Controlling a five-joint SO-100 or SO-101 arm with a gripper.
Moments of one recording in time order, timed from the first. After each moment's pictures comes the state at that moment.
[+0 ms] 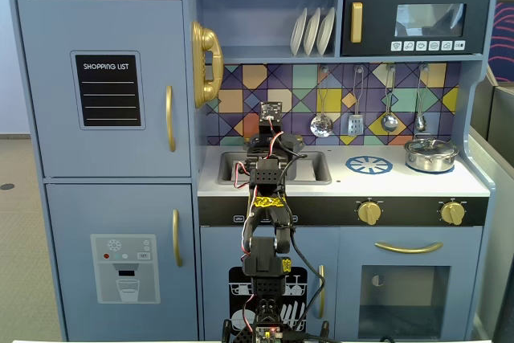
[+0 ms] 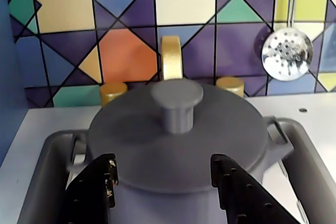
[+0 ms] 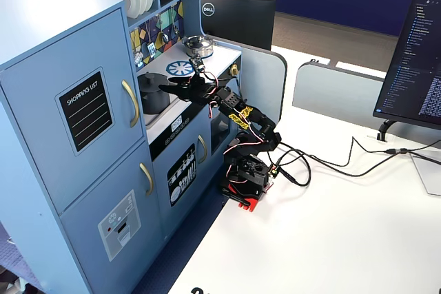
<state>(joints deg) 2.3 145.7 121.7 20.1 -91.5</state>
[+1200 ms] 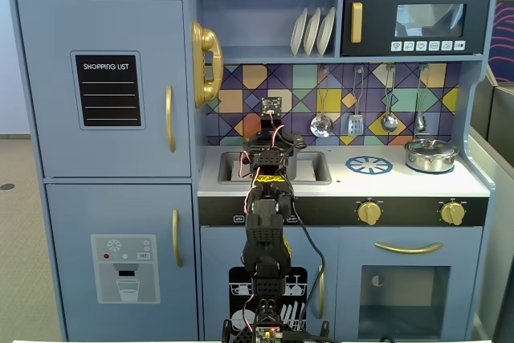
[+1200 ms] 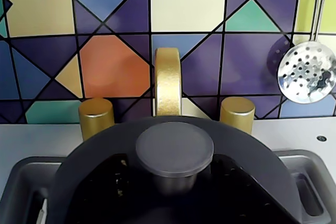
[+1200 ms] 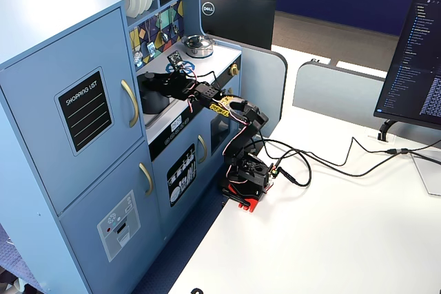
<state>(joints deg) 2.4 120.2 110.9 6.2 -93.6</state>
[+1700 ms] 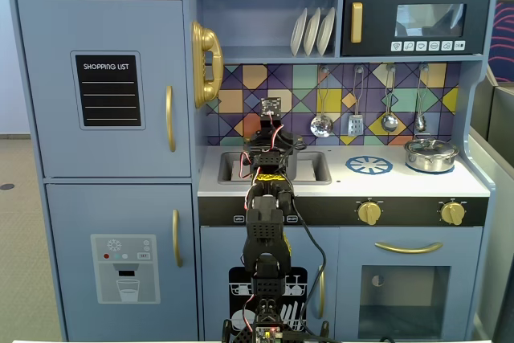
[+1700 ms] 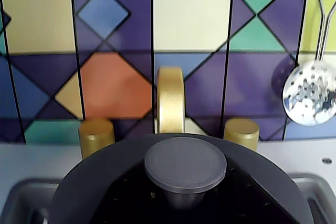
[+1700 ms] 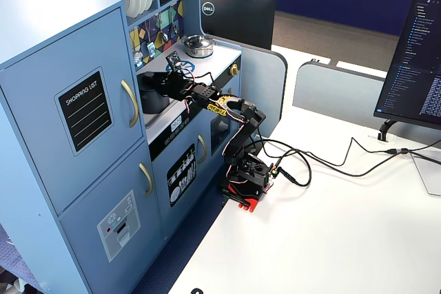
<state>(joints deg) 2.3 117.6 110.7 -0.8 -93.6</state>
